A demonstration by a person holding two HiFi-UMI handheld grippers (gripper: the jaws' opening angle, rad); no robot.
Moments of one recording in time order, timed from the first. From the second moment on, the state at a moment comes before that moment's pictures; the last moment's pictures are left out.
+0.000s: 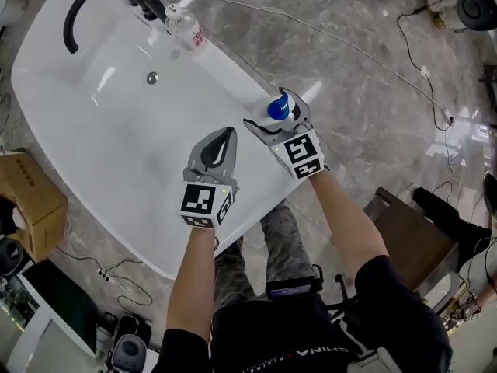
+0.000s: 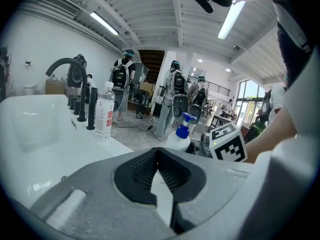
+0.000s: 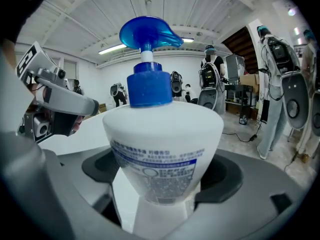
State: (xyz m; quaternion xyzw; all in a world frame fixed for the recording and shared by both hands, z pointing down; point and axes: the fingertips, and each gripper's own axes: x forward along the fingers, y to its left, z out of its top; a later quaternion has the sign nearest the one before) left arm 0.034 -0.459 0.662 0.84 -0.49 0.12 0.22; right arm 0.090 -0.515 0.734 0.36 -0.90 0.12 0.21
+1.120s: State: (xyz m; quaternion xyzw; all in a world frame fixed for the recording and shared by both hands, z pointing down) left arm 0.024 -0.427 0.638 0.85 -0.46 0.15 0.21; right arm 0.129 -0.468 0.713 0.39 -0.87 0.15 0.25
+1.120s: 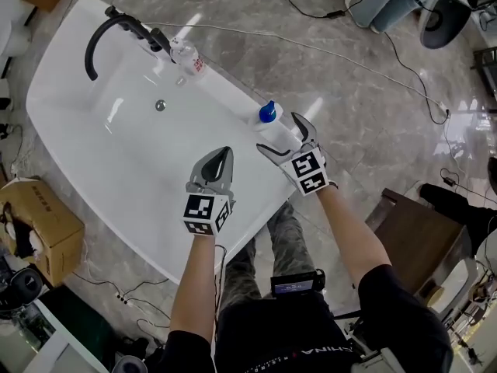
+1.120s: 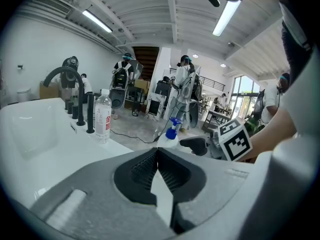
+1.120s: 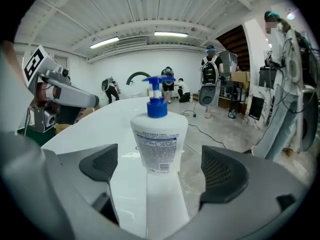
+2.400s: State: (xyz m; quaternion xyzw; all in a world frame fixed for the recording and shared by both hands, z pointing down) left arm 0.048 -0.219 0.490 0.93 -0.33 0.12 0.14; right arm 0.144 -0.231 0.494 0.51 -0.82 0.15 0.21
